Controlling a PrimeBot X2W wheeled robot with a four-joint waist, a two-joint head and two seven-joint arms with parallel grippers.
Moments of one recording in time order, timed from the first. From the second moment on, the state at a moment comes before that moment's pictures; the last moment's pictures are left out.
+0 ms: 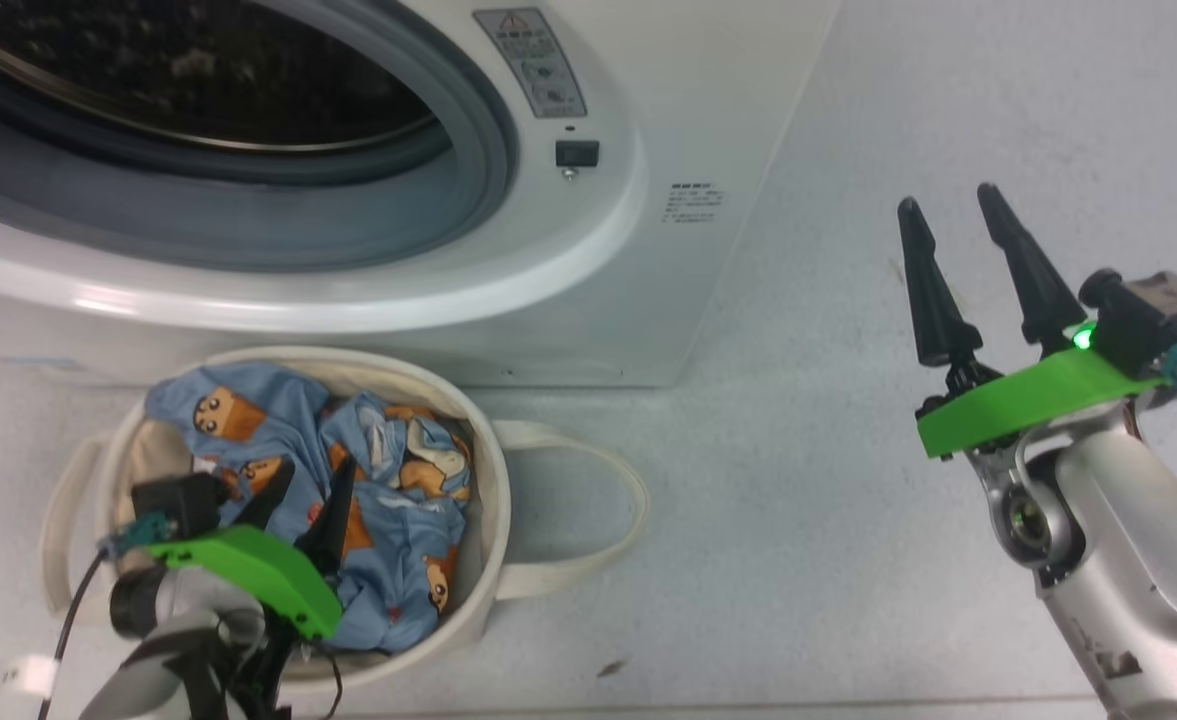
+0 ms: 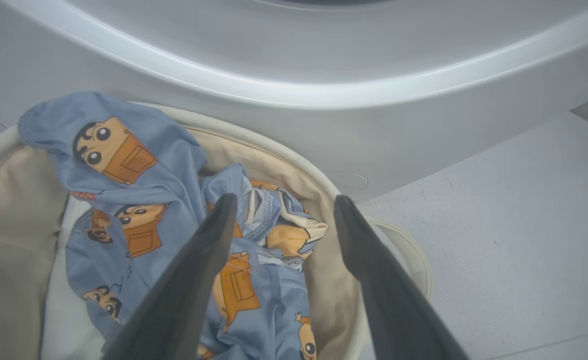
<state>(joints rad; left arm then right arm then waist) -0.58 0.24 -0.54 0.98 -0.82 -0.12 -0.25 -0.50 -0.35 0.39 0.24 0.56 0.13 -0.25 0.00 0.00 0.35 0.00</state>
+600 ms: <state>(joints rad) -0.72 0.25 -0.77 1.12 -0.95 -0.12 -0.09 -0.54 -0.35 0.37 0.19 0.52 0.13 -0.25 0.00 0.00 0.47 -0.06</state>
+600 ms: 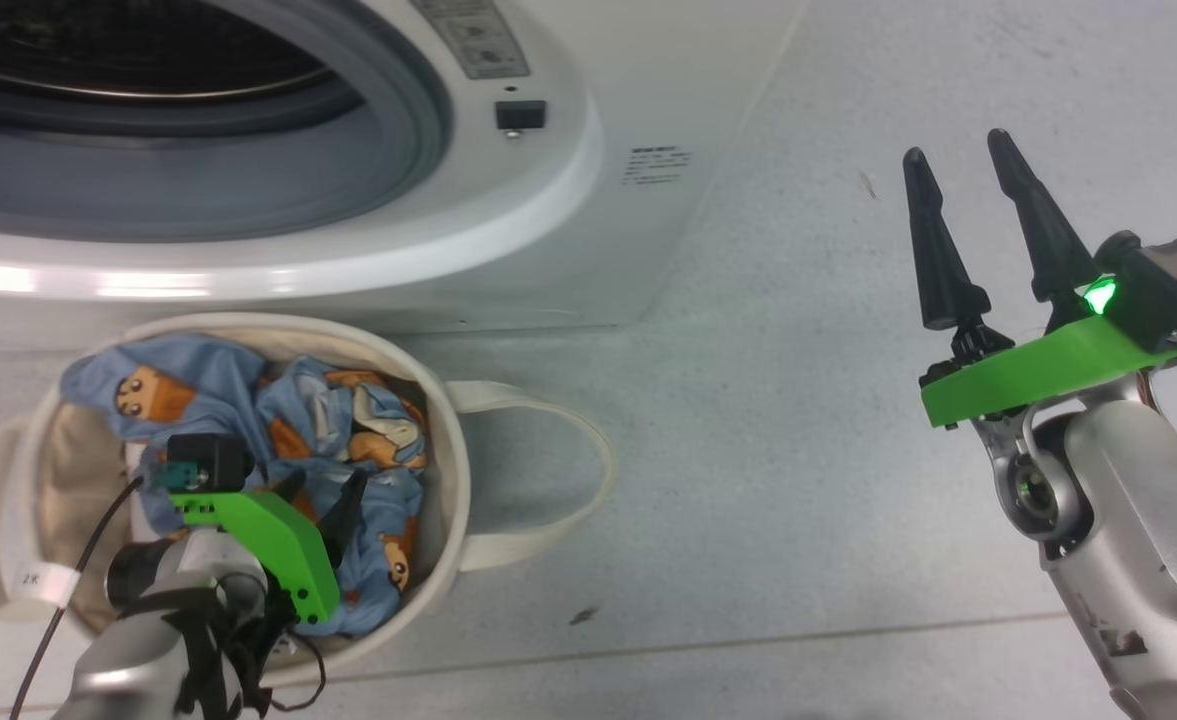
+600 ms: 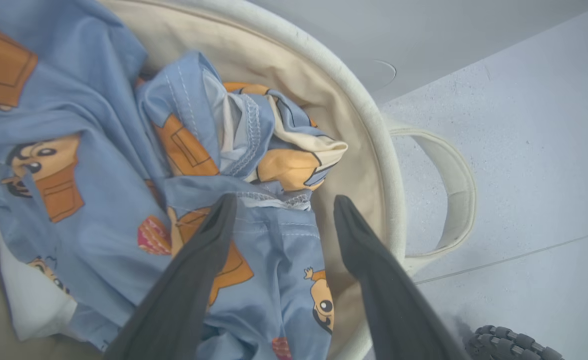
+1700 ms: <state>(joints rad) -0.82 0.28 -0.83 1.26 -1.09 -0.12 0.03 -0.52 -0.32 0.25 0.02 0.45 0.13 -0.17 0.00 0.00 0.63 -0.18</state>
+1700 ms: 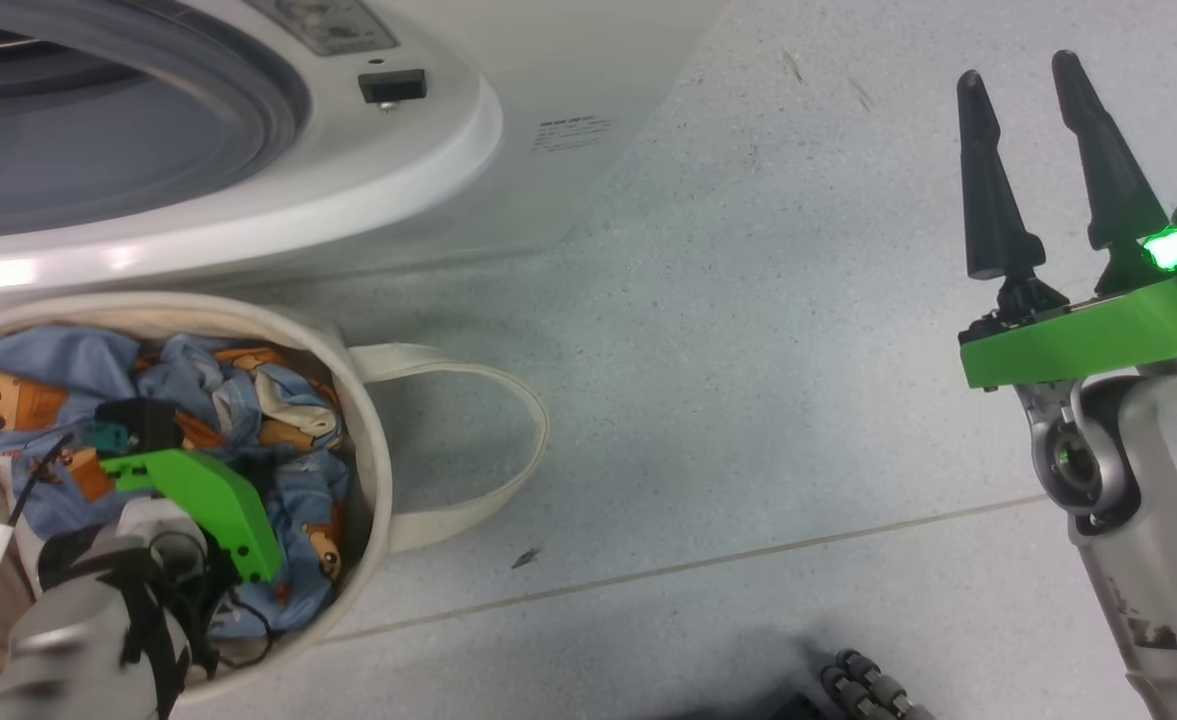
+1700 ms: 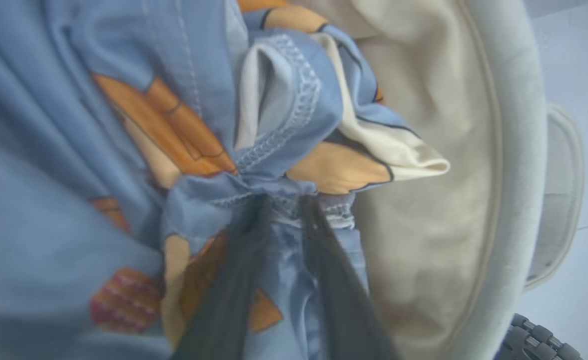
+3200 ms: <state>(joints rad) -0.50 0.32 -0.70 0.85 -1.01 -0.12 -0.25 -0.29 -0.32 0.33 0.28 0.65 0.13 -0.25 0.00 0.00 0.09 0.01</state>
